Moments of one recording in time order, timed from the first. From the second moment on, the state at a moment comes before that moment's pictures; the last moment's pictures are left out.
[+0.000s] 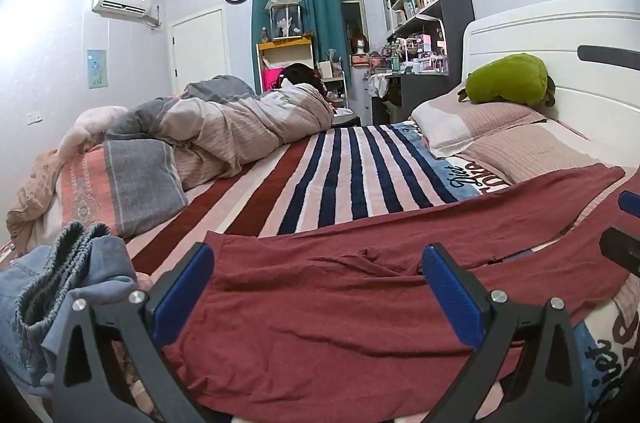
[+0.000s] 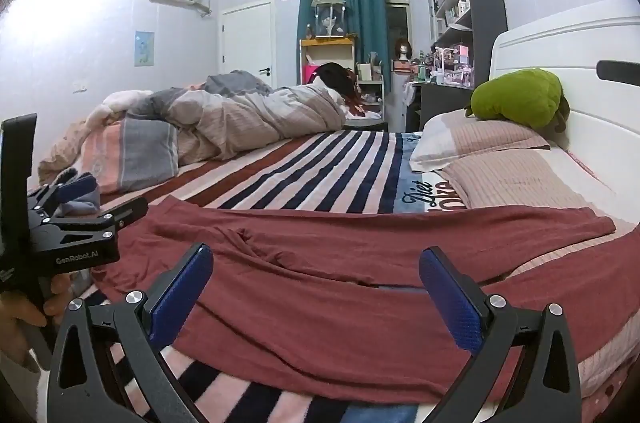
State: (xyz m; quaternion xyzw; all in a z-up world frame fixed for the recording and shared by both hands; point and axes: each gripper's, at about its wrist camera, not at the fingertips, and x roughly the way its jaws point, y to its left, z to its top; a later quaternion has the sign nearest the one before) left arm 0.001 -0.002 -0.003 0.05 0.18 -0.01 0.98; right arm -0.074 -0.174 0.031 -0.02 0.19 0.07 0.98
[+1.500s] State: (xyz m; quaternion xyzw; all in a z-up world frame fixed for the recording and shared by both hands) left arm 0.001 0.004 -0.003 0.03 0.18 -0.01 0.98; right arm -0.079 -0.180 0.041 -0.01 0.18 0.07 0.98
